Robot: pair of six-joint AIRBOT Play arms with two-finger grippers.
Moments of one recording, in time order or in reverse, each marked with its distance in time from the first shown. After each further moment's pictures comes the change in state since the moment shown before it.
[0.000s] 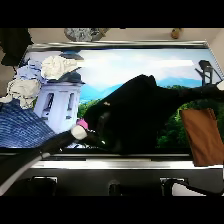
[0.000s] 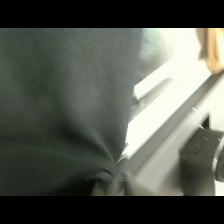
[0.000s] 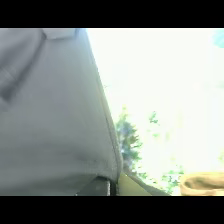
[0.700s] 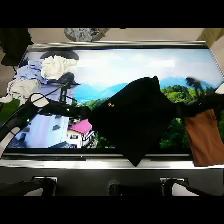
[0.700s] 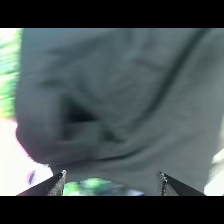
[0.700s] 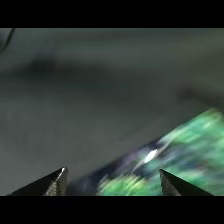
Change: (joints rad) left arm 0.582 0.030 0.207 0.398 -0.303 -0.002; right arm 0.019 0.058 -0.117 -0.039 0.436 -0.073
